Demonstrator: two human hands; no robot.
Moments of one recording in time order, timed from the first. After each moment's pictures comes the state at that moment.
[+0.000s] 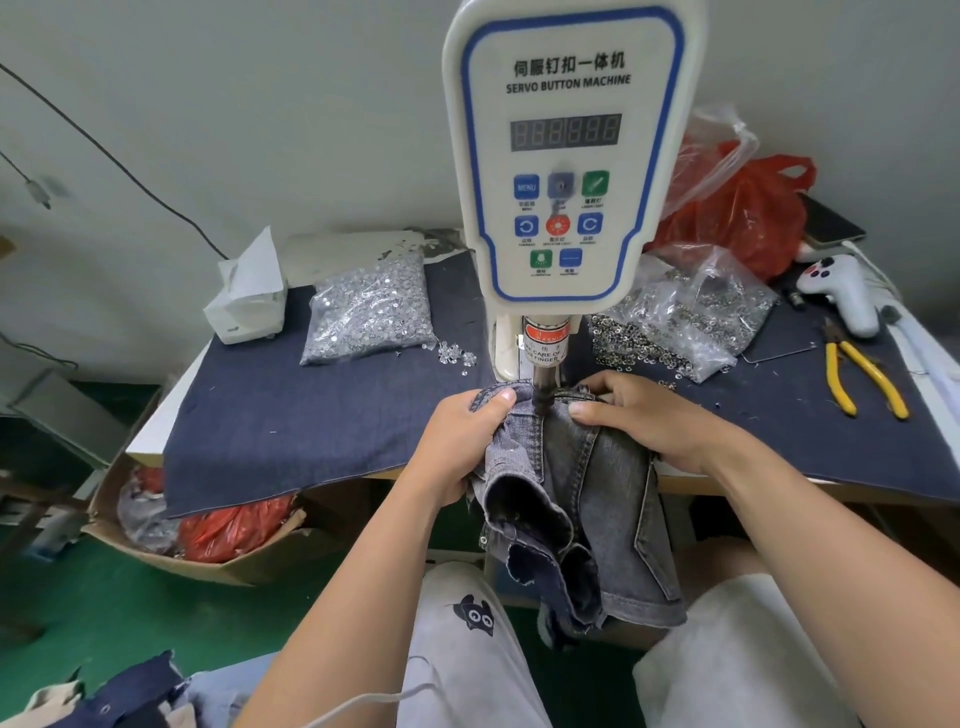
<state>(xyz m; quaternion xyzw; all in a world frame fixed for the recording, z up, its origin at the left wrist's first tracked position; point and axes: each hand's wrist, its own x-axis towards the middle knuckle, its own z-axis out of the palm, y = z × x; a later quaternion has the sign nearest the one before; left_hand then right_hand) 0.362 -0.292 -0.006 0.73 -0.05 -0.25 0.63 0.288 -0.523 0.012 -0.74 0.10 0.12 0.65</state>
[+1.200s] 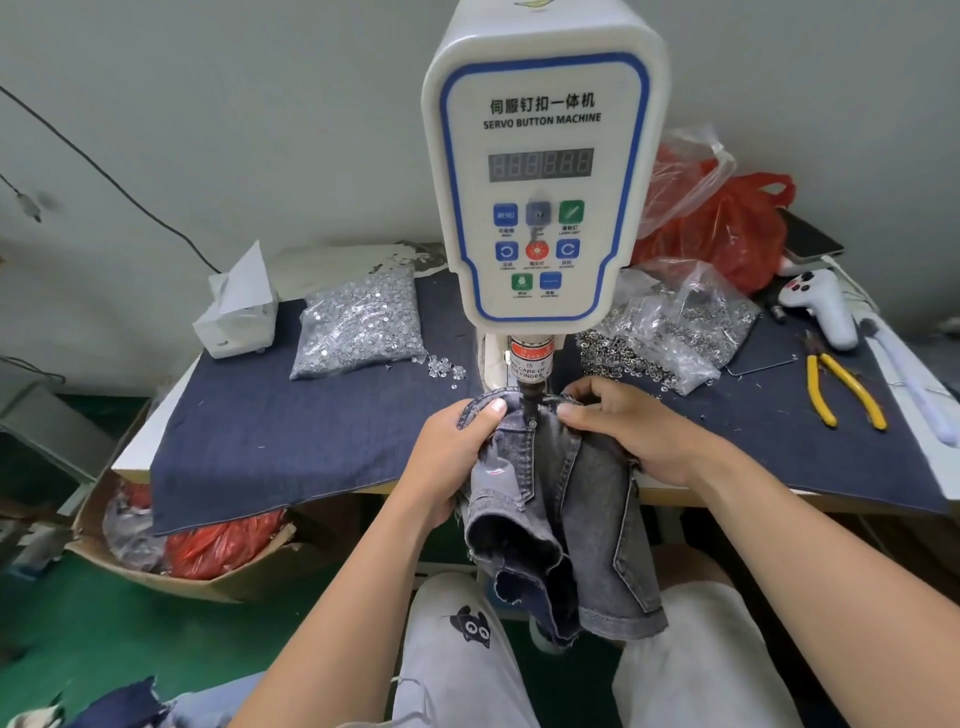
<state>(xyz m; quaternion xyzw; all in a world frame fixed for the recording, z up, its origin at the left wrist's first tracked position) 0.351 -0.291 0.006 0.69 -0.07 -0.24 0.68 0.282 -0.514 0.030 -0.71 0.11 0.11 0.69</state>
